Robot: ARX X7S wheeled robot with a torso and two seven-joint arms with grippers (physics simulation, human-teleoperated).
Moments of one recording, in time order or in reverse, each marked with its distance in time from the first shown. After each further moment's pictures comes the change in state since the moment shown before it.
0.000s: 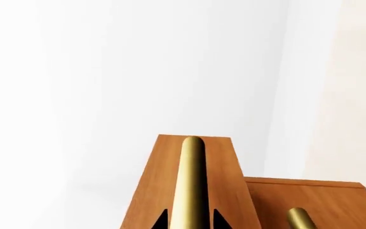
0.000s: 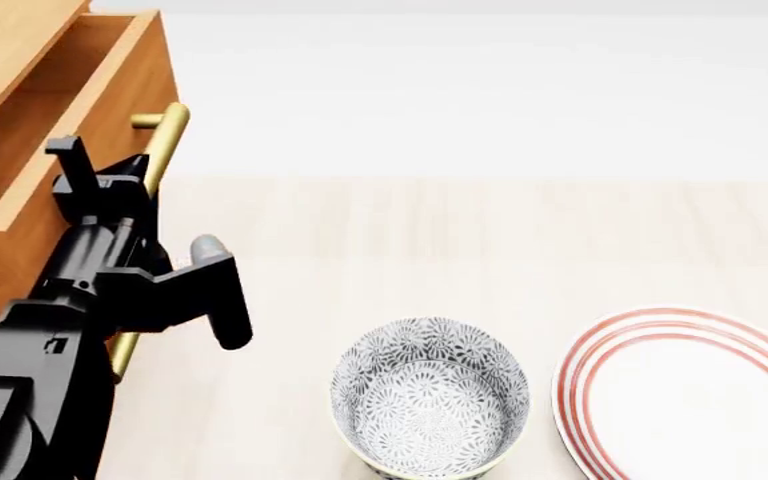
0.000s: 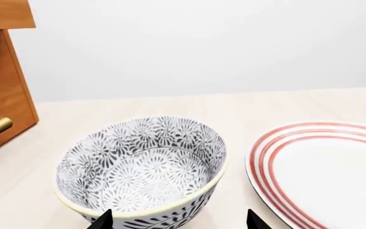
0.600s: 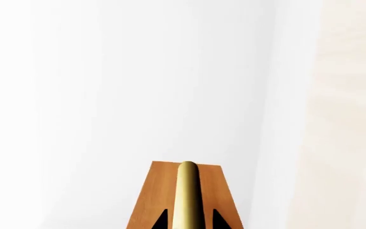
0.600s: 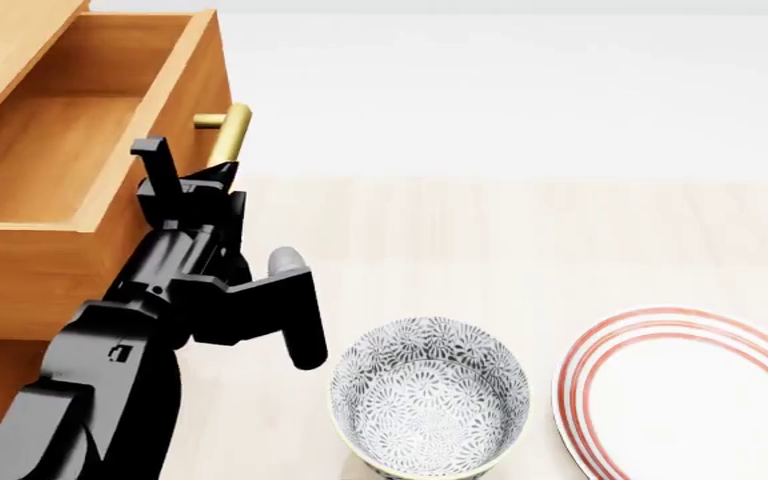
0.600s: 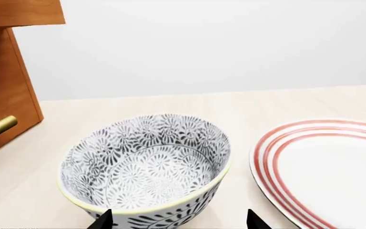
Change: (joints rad) left arm -0.014 0.074 0.076 0.073 -0.047 -0.020 0.052; right arm 0.002 0.007 -0.013 0.002 0.014 -0.002 -0.004
